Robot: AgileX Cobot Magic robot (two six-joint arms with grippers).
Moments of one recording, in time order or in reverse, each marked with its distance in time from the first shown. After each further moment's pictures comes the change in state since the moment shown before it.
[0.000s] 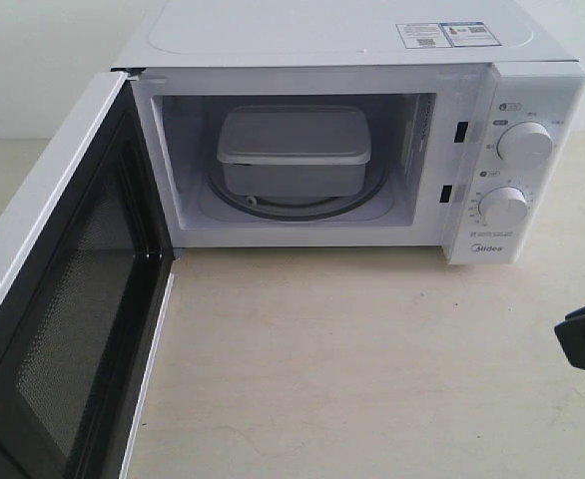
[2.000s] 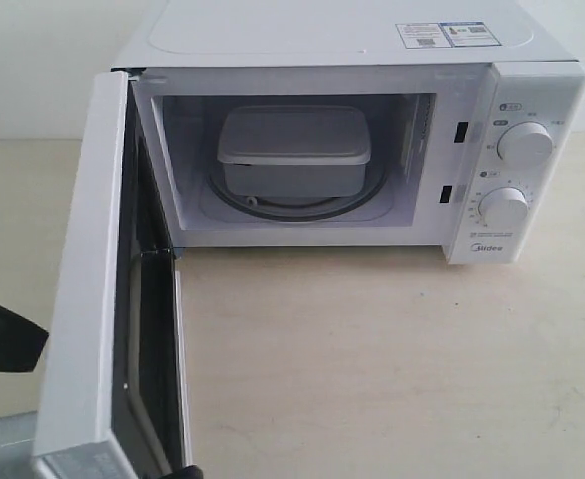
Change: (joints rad) left arm -0.018 0.925 -0.421 -0.338 1.116 0.634; right arm 0.000 -0.004 -0.330 -0.225 -0.002 0.097
